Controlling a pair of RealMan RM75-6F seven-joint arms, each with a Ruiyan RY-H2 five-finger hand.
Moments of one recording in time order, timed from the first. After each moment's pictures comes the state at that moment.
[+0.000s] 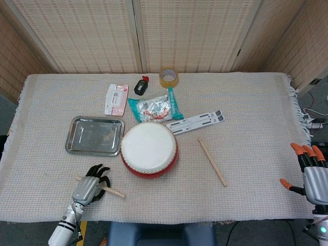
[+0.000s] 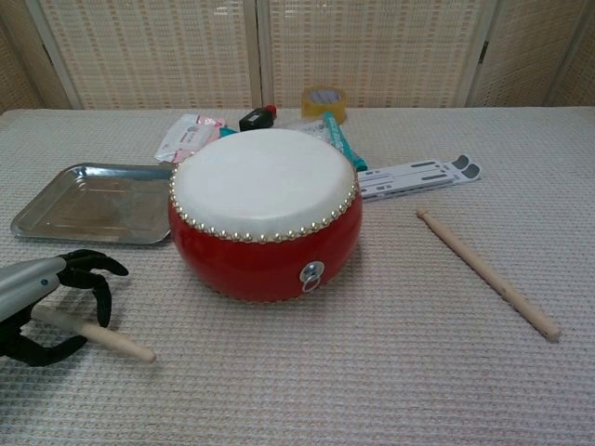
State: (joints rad) left arm -0.30 -1.58 0.01 -1.48 1.41 1.17 0.10; right arm 0.04 -1.13 0.08 -1.55 -1.50 1.52 0.06
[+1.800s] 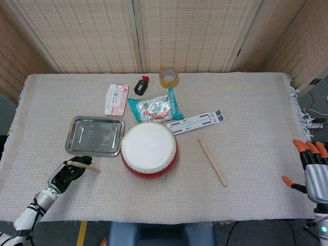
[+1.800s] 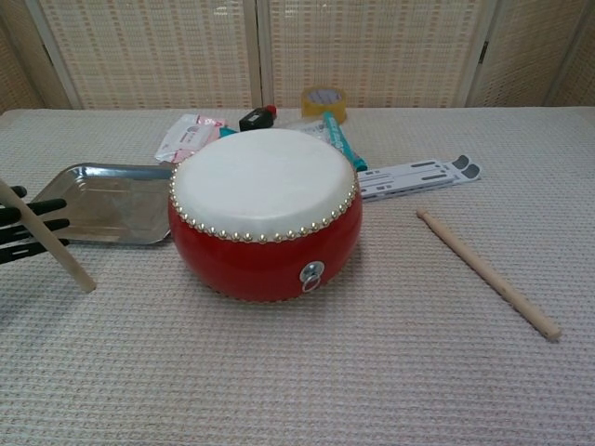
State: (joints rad) left arm -0.43 -1.28 0.02 -1.41 1.51 0.98 -1.84; right arm 0.04 -1.09 0.10 -1.64 -1.49 1.54 -0.03
